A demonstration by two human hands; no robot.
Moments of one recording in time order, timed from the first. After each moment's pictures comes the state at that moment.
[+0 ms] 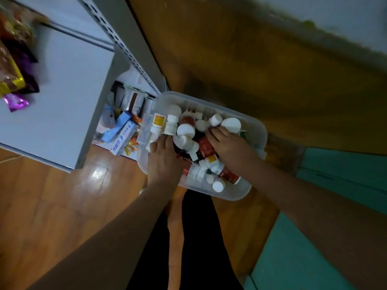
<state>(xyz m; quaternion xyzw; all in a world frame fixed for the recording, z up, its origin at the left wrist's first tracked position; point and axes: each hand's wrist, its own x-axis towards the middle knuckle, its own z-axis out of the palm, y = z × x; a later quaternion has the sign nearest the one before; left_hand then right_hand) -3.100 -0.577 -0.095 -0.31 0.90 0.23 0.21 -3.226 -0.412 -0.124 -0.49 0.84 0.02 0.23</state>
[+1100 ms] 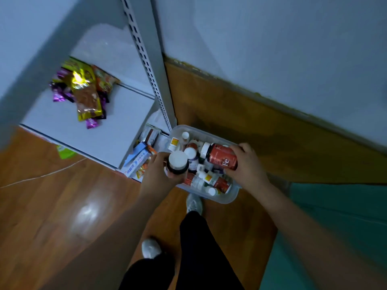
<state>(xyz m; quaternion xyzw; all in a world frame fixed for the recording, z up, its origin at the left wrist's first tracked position) -3.044 -0.594 0.040 -0.34 0.83 0.44 0.06 -3.204 -0.384 0.052 -0.25 0.92 -0.13 0.27</state>
